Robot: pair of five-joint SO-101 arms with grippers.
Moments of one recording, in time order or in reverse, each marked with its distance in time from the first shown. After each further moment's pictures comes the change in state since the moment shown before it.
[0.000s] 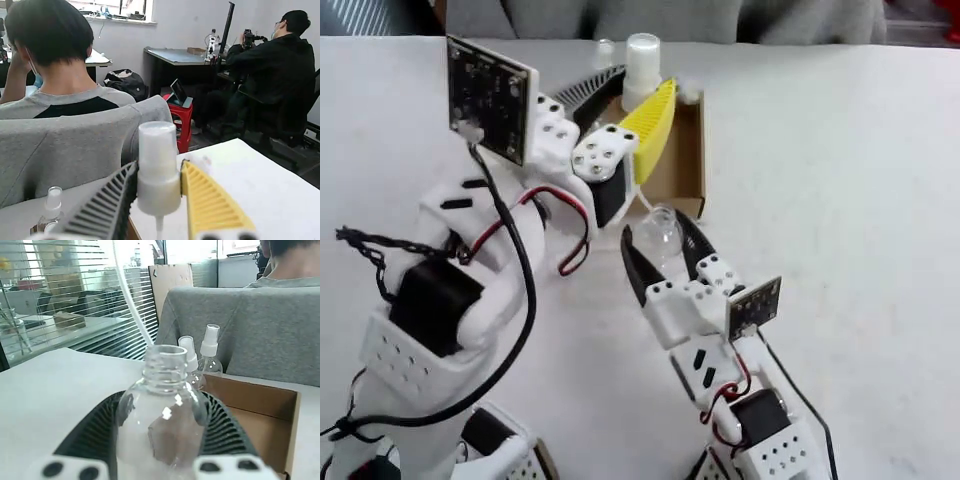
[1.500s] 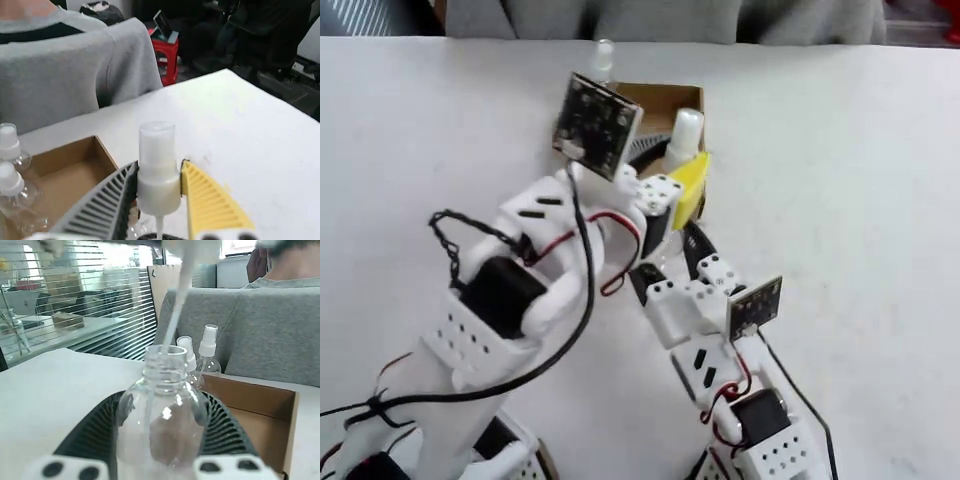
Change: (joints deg) left arm 5.6 0.4 16.9 -2.6 0.0; right arm 0.4 0.0 0.0 0.0 0.0
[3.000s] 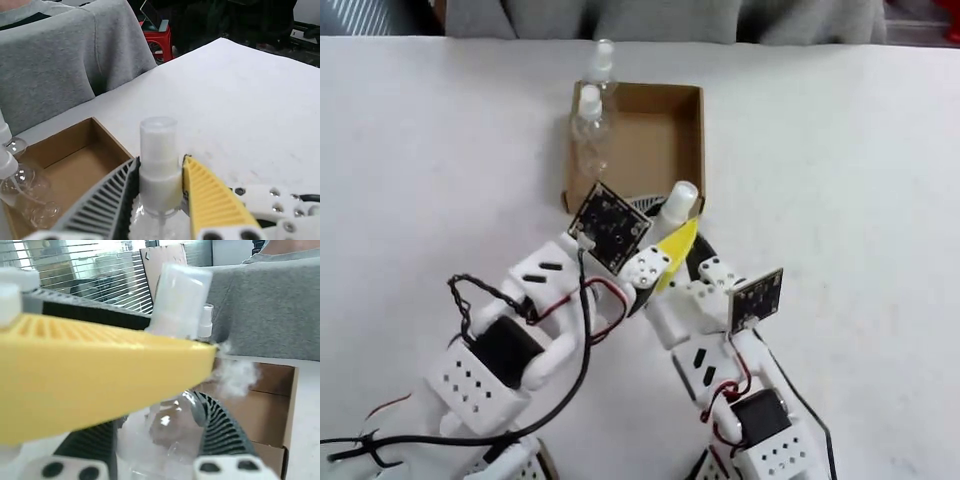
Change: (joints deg) left arm 2.2 -16.9 33.8 -16.2 -8.5; right arm 3.5 -1.3 0.0 4.4 -3.5
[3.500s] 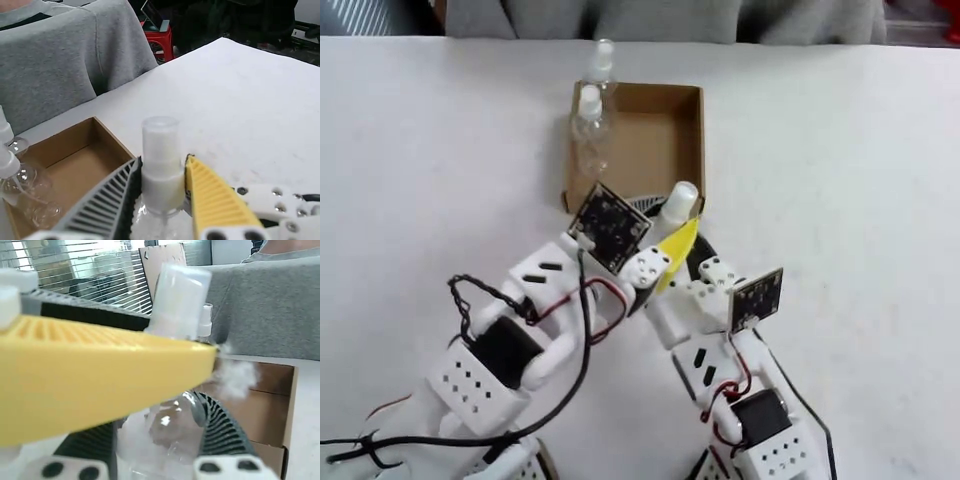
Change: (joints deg) left arm -0.1 0.0 0.5 -0.4 0.0; right arm 0.0 0.0 0.0 0.0 0.0
